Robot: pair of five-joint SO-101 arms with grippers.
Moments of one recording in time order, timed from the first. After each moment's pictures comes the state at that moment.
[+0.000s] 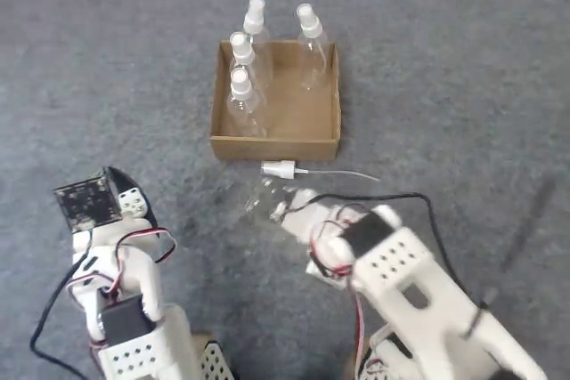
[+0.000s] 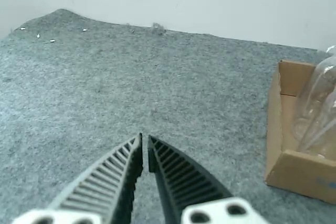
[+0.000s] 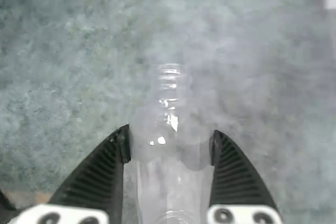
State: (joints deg) left arm -24.3 -103.3 91.6 46.6 3.5; right arm -38.9 -41.4 54.7 70.8 26.9
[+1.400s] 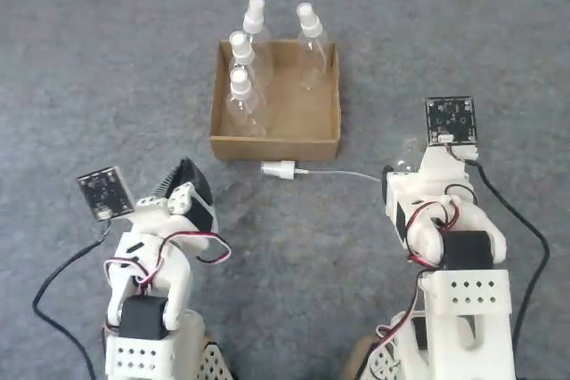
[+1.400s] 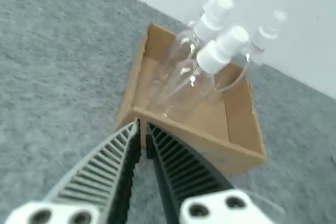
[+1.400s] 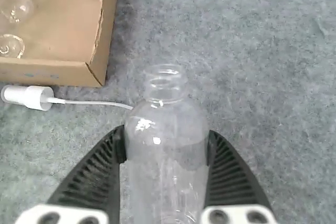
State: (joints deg) left arm -0.7 -103.3 91.8 47.8 32.6; right arm -5.0 -59.0 55.6 59.0 -0.8
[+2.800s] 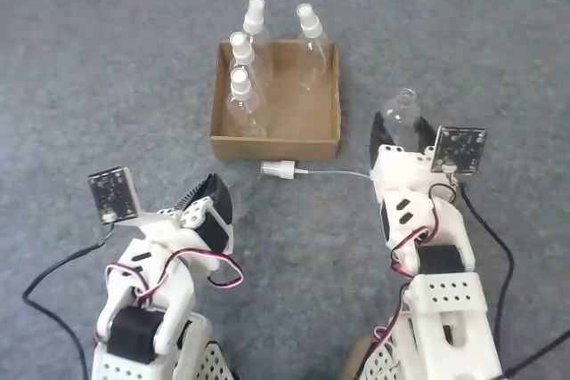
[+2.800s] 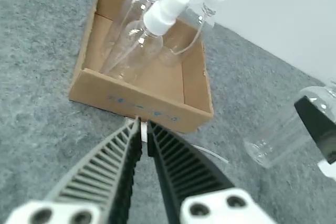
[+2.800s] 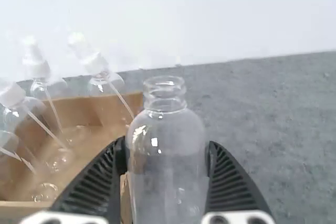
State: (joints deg) left arm 8.5 -103.3 80.0 62.7 39.7; right arm -7.9 -59.0 77.8 5.1 -9.7
